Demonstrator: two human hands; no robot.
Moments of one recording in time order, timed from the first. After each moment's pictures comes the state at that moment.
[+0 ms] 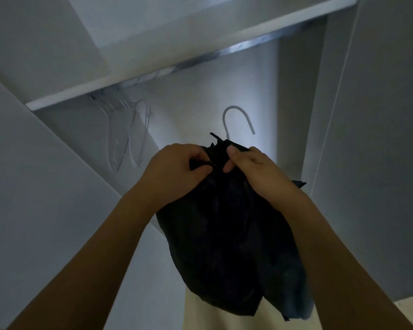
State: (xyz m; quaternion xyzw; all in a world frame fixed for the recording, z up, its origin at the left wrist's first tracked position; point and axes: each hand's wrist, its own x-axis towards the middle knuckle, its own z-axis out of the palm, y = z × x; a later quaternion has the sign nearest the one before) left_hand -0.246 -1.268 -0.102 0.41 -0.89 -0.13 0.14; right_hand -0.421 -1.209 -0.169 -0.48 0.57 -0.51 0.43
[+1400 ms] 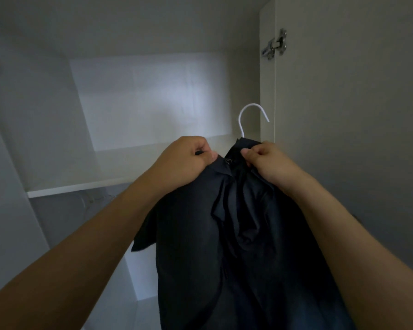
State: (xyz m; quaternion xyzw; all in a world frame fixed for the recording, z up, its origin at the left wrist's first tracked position) left_hand -0.313 -1.247 0.072 0.27 -0.88 -0.16 0.36; right_hand -0.506 -1.179 0.043 -0.54 0.67 -0.50 0.06
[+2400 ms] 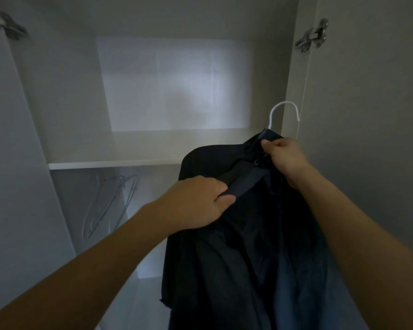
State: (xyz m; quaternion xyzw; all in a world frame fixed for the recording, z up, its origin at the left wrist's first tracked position) left_hand -0.283 -1.237 0.006 0.27 -0.94 -0.05 0.19; right_hand -0.518 -1.224 0.036 -0.44 0.68 -0.58 0.12
